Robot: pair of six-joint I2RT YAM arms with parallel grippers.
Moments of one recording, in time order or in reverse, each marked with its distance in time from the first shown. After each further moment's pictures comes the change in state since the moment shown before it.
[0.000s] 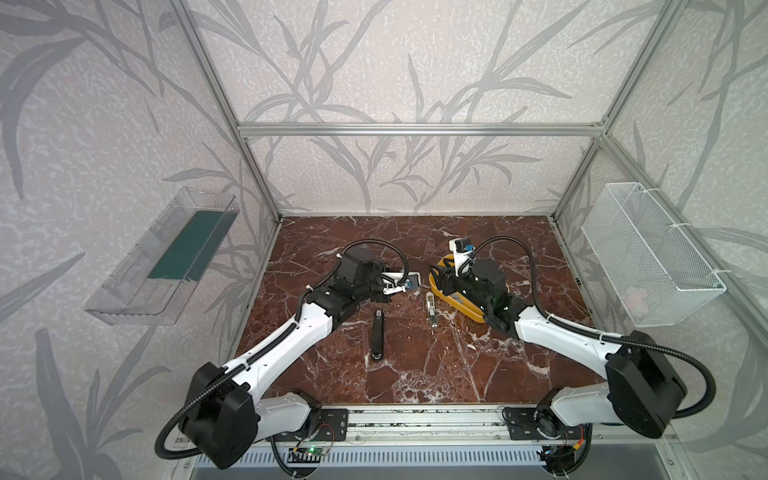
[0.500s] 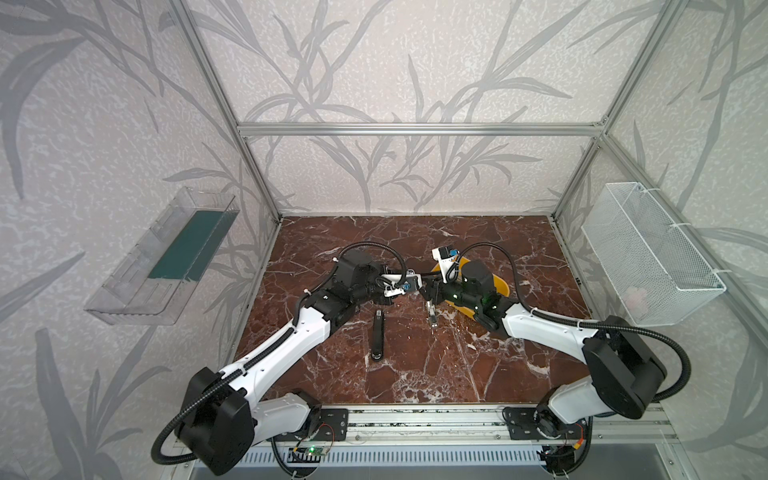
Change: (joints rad) left arm 0.003 -0.031 -0.023 0.034 0.097 -0.019; right arm 0.024 0.109 0.013 0.069 -0.261 0.153
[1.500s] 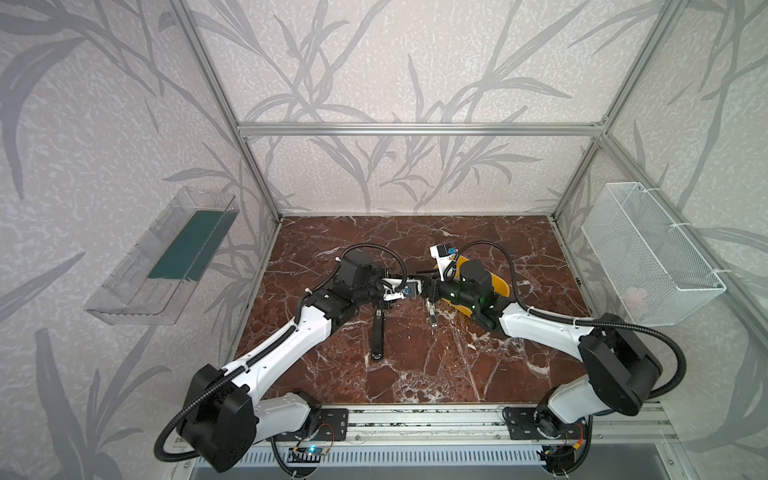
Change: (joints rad) left arm -0.001 0.013 0.000 -0.056 0.024 0.013; right arm 0.006 0.028 0.017 0.065 0.014 0.024
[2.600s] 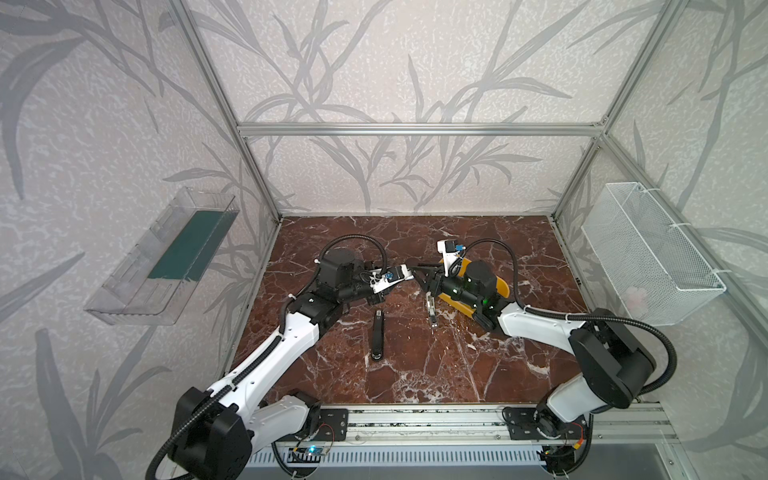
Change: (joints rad) left arm 0.109 -0.093 -0.026 0.072 0.180 -0.229; right arm -0.067 0.037 -0.069 0.253 -0.055 0.102
